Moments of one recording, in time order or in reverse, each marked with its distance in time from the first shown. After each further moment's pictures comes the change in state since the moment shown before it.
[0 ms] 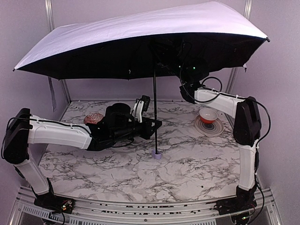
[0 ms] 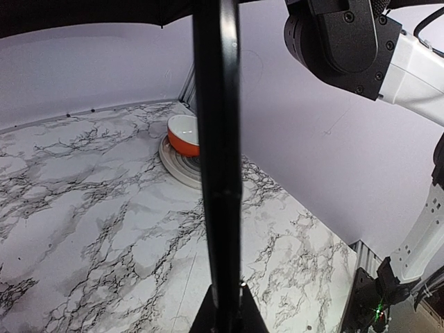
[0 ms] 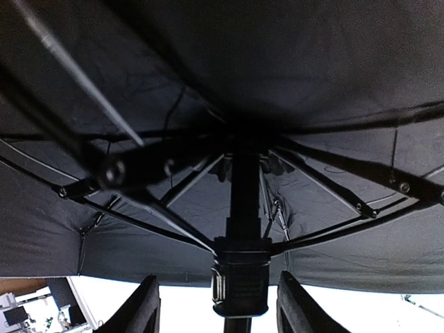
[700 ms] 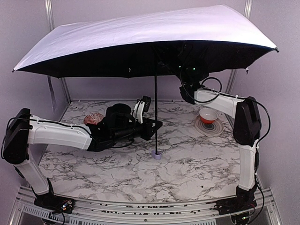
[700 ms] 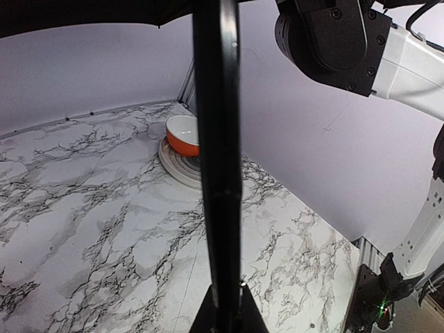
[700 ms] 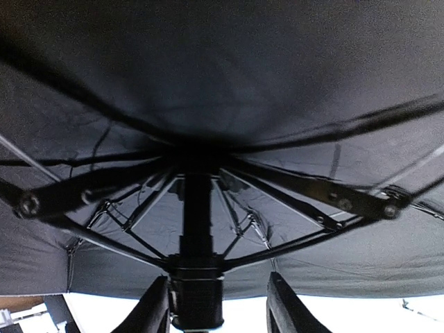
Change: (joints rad) left arm -0.011 0.000 0.000 0.000 -0.003 0.024; right arm 0.000 0.000 -0.010 0.014 0.072 0.011
